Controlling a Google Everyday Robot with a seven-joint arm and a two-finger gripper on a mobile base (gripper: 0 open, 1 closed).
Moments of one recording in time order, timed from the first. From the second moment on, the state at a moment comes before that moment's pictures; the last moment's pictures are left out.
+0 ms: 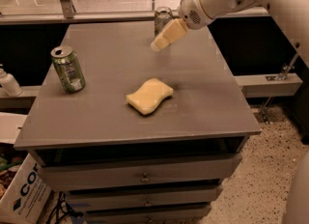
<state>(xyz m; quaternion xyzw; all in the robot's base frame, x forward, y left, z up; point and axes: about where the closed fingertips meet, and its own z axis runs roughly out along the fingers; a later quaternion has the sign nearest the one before) 0.710 -0.049 0.936 -0.50 0.75 0.16 0.40</state>
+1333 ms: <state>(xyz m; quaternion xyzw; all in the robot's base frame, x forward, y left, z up) 0.807 -0.039 0.878 -0.40 0.77 0.20 0.46</state>
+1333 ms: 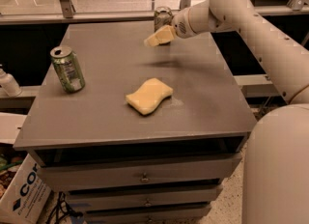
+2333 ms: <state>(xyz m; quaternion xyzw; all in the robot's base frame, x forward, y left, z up) 0.864 -0.023 0.865 -0.41 0.70 0.28 0.51</state>
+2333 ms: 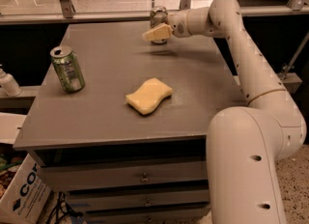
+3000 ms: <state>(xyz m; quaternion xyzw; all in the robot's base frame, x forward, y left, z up) 0.873 -0.036 0.876 -0.41 0.69 0.29 0.53</state>
